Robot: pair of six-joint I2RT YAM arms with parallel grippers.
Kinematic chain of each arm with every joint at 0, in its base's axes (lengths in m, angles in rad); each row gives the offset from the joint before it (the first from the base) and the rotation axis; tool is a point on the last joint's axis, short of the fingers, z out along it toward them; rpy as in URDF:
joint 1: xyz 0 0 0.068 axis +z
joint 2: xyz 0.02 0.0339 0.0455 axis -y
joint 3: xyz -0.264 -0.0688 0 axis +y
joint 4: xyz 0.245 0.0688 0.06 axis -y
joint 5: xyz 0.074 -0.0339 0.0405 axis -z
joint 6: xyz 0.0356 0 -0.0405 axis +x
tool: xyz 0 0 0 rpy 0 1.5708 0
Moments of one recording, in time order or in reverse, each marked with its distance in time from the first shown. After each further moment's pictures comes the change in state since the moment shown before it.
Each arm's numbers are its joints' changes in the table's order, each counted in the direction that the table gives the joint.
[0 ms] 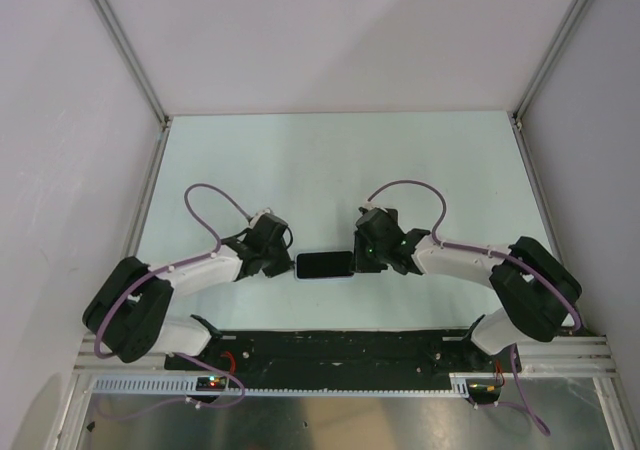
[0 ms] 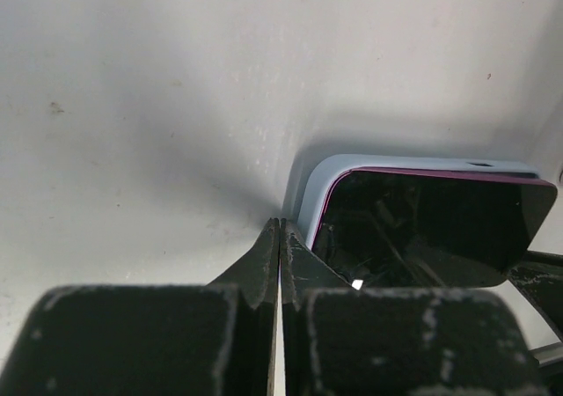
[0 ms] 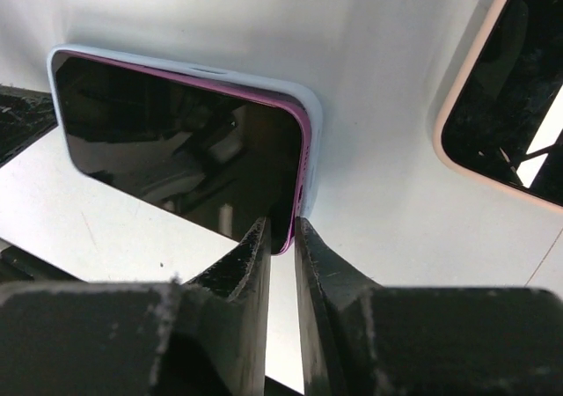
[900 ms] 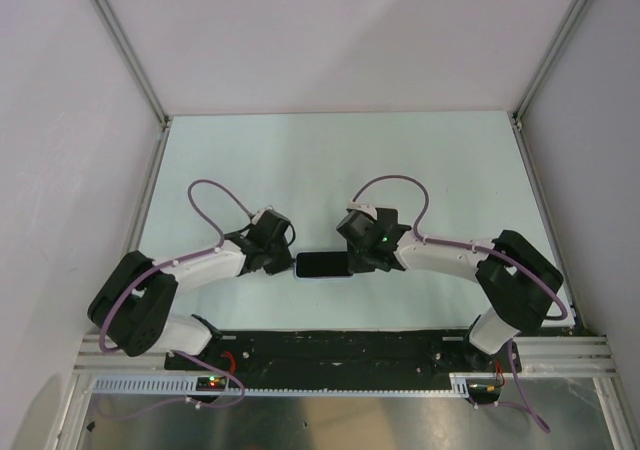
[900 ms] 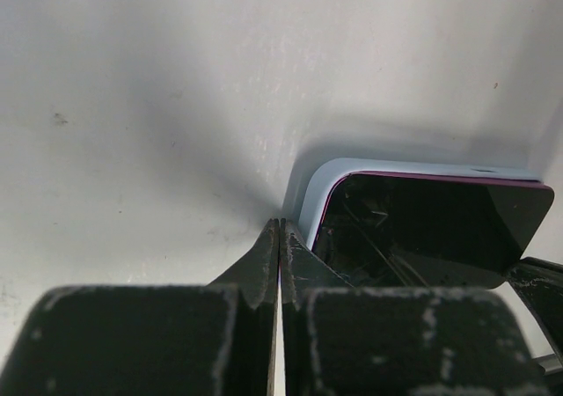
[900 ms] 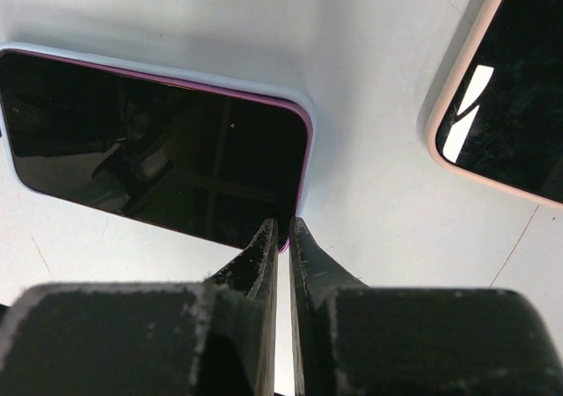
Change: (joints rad) left arm 0.000 -0.040 -0.042 -0.037 -0.002 0.003; right arm 0.087 -0.121 -0.142 -0.161 0.158 -0.011
